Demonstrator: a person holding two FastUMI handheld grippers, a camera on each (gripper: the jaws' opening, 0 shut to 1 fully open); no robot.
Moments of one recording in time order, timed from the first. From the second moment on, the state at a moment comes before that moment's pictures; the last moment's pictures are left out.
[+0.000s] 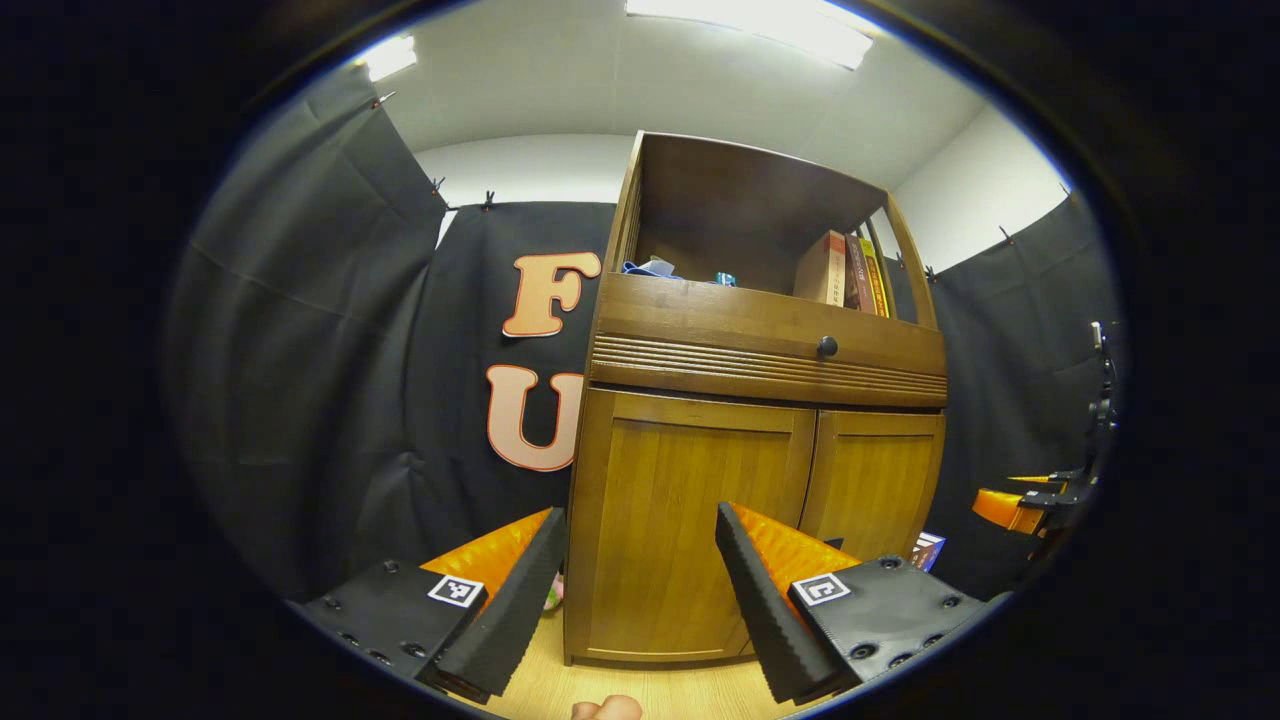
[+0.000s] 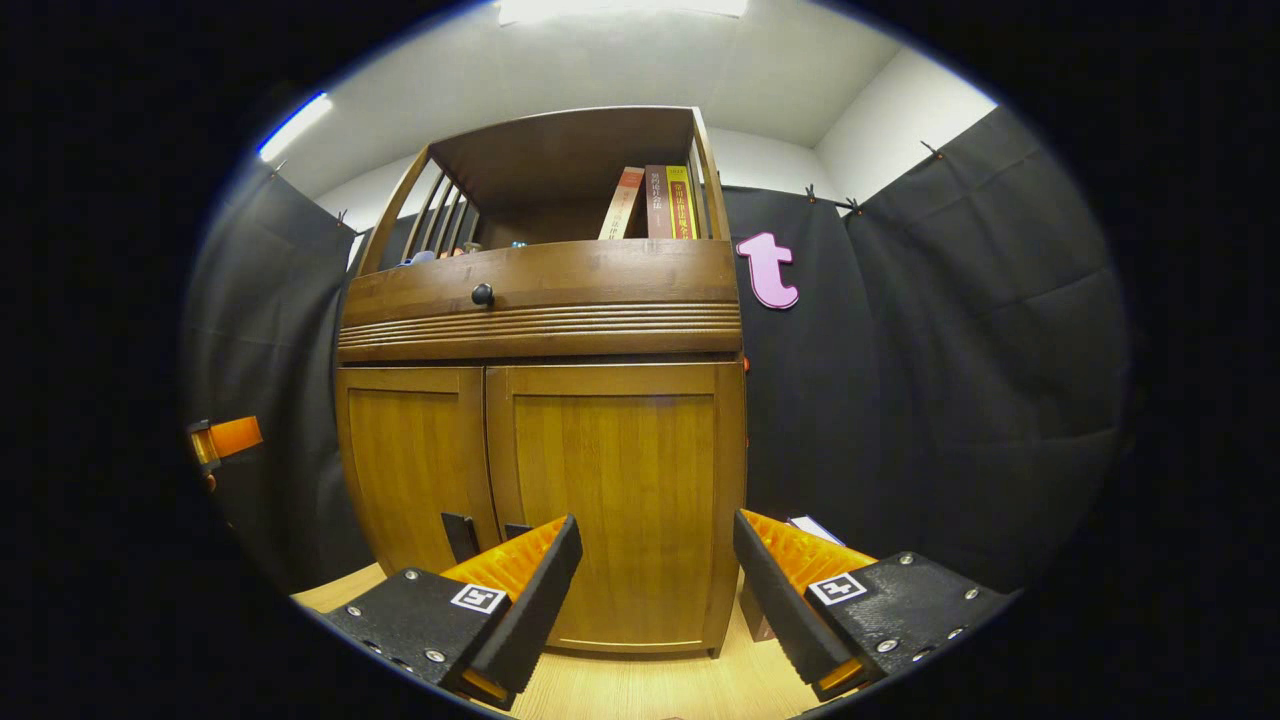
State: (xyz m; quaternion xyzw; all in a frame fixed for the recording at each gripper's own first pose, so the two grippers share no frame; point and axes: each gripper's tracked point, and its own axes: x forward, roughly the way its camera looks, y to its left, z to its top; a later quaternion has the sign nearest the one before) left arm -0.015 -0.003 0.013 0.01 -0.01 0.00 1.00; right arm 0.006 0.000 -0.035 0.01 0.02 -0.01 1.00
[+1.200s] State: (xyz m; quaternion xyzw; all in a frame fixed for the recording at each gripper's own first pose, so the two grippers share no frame) left arm -0.018 0.019 0.016 0.02 -0.01 0.01 1.00; right arm 0.050 0.067 -0.131 0.00 0.07 0.03 1.00
